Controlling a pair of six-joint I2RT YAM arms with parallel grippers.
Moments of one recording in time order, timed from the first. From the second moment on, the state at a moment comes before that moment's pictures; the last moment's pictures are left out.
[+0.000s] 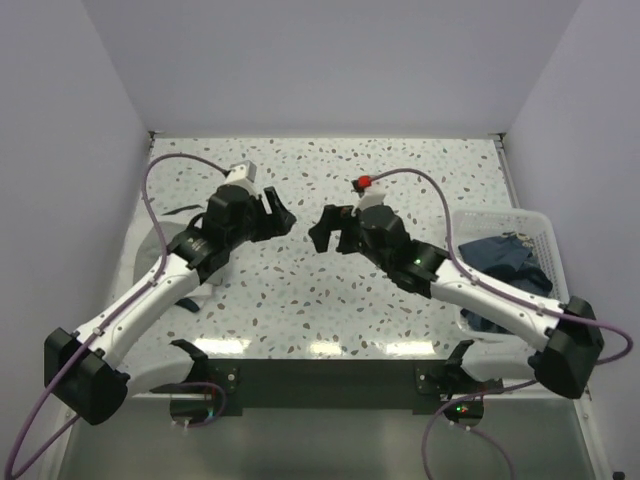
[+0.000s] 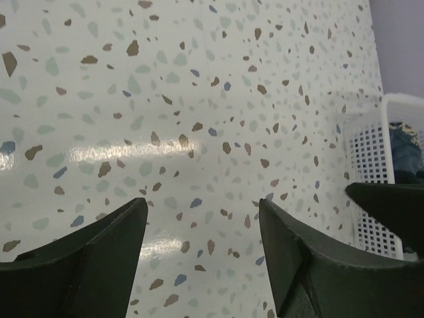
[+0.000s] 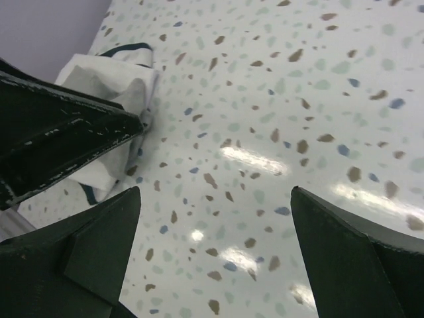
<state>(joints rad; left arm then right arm) -0.52 1.13 0.98 -0.34 -0.07 -0.65 0.89 1.30 0.99 -0.06 0.25 0.58</state>
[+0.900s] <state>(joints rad) -0.66 1.16 0.81 -0.22 -0.14 -0.62 0.87 0.88 0.83 -0.64 0.62 0.61</state>
